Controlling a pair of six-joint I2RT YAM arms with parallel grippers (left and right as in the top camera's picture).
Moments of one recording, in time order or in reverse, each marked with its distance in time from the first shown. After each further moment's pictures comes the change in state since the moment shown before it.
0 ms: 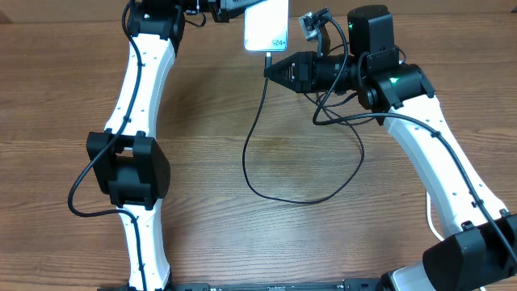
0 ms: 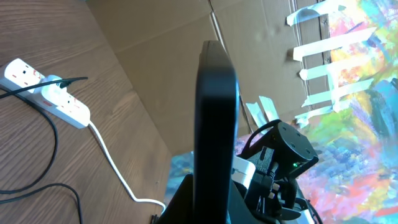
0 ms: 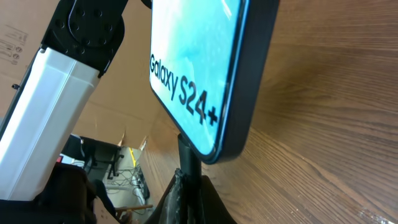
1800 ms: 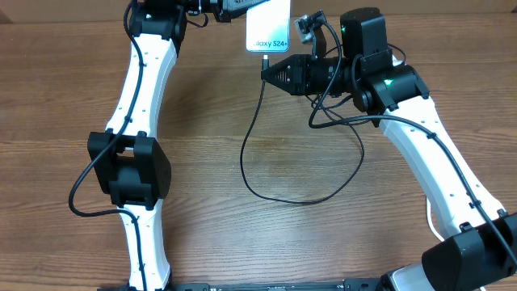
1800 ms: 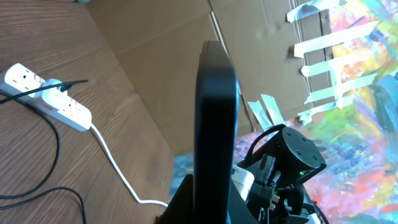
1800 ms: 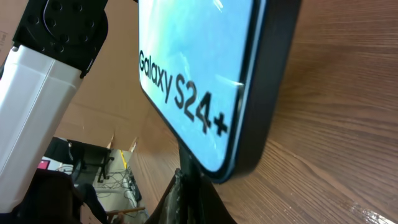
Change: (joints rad) left arm -0.008 0.000 0.000 0.000 -0.005 0.027; right arm 0.026 0.000 0.000 -0.018 0.065 0.000
